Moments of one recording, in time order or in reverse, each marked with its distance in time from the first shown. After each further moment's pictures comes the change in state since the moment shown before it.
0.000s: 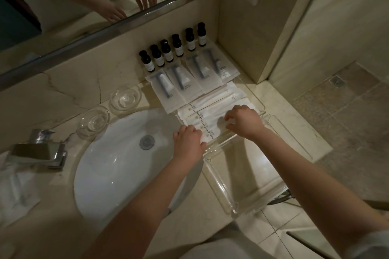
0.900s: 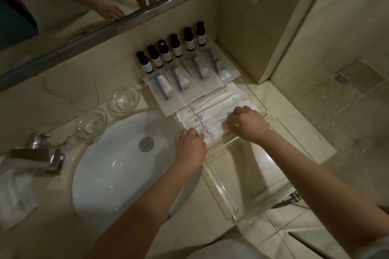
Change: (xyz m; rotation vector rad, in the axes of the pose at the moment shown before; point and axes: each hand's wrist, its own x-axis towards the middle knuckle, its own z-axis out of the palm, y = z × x) left_hand 0.004 0.004 0.007 0.028 -0.022 0.022; right_hand 0.003 0.018 0.008 -0.072 0.085 -0.139
